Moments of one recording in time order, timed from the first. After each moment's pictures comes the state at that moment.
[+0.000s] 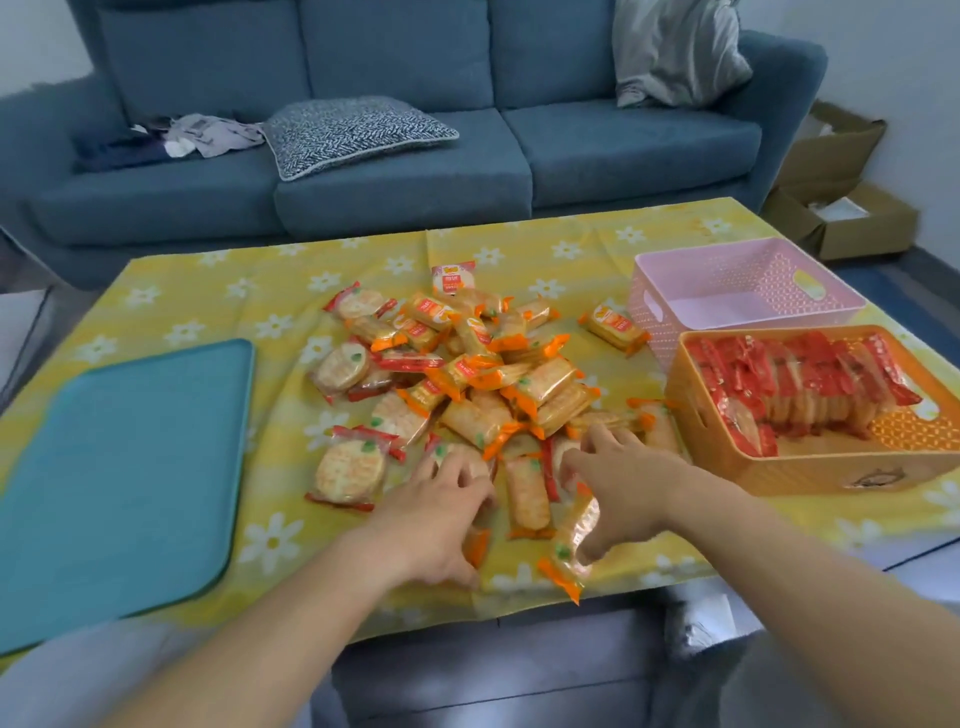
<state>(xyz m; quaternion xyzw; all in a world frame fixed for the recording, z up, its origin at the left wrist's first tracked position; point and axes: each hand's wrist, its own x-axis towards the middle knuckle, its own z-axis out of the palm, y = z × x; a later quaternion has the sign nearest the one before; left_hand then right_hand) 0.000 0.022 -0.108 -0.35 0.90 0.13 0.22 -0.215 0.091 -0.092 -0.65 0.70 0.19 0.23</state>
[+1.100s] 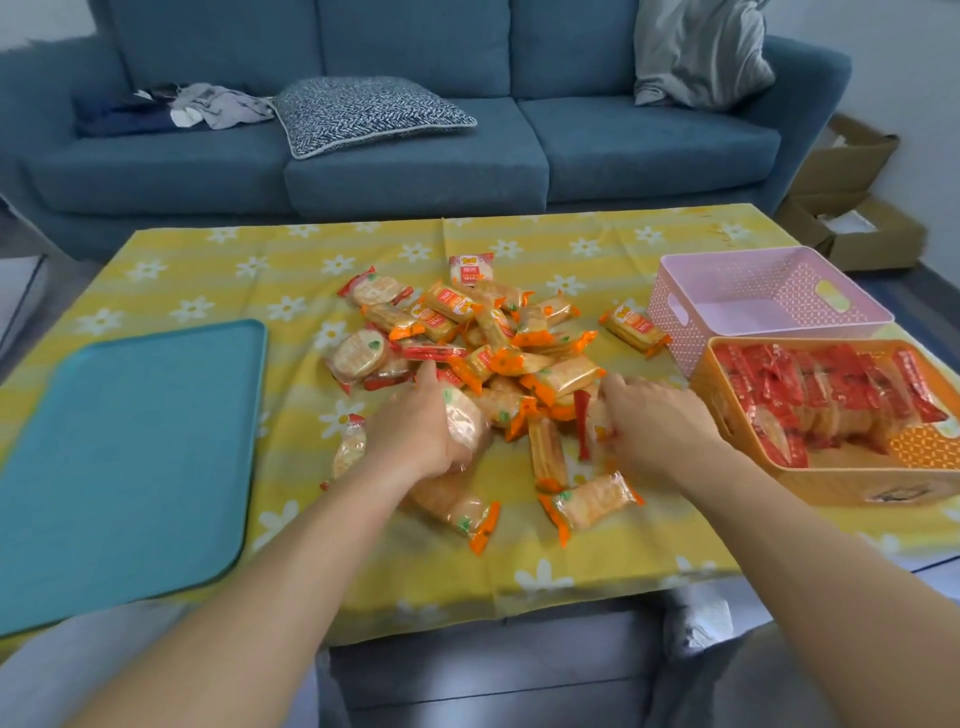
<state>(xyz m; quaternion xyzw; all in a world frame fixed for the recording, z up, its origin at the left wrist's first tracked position) 0.002 -0.047 -0.106 -0.59 0.78 0.22 -0.01 -0.216 0.052 -0.088 -0.61 0.79 0.07 -0.01</state>
